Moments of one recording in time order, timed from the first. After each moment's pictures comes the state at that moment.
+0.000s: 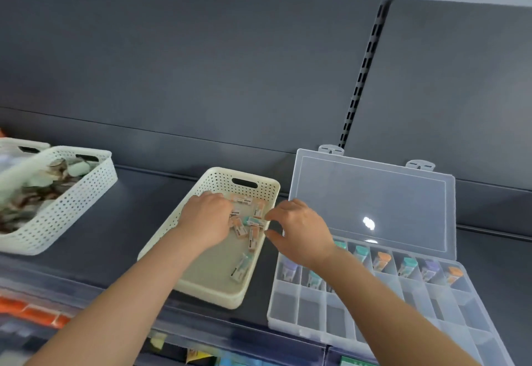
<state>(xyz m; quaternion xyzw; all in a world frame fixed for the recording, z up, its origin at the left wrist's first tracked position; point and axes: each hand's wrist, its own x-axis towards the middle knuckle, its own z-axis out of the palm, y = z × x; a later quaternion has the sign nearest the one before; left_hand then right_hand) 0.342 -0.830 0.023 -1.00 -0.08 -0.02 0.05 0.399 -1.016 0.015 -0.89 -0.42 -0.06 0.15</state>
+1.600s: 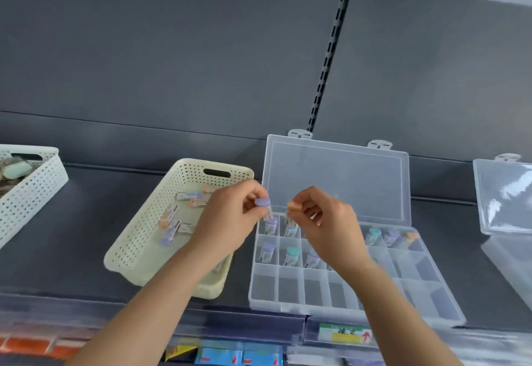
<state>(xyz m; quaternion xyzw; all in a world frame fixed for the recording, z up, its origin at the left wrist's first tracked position) 0.323 -0.896 0.039 -0.89 0.02 -0.19 -0.42 0.366 -1.079 0.031 -0.87 -0.25 -0.15 0.39</state>
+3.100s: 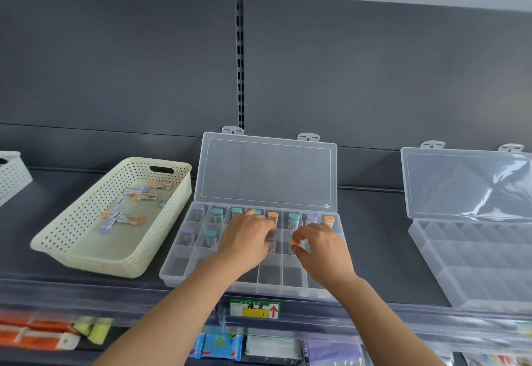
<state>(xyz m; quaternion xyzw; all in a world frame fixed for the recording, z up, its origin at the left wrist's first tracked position) 0.355 -1.080 -0.022 -0.98 0.08 -0.11 -0.13 0.381 -1.254 -0.037 -0.95 -0.22 -0.08 0.21</state>
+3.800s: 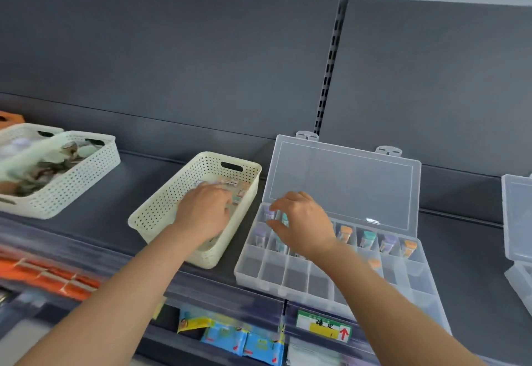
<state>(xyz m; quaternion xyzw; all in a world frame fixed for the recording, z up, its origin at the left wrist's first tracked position) 0.303 -0.902 0.025 -0.99 -0.12 -0.10 -0.02 0.379 -1.092 0.016 -0.89 -0.40 -0.08 0.22</state>
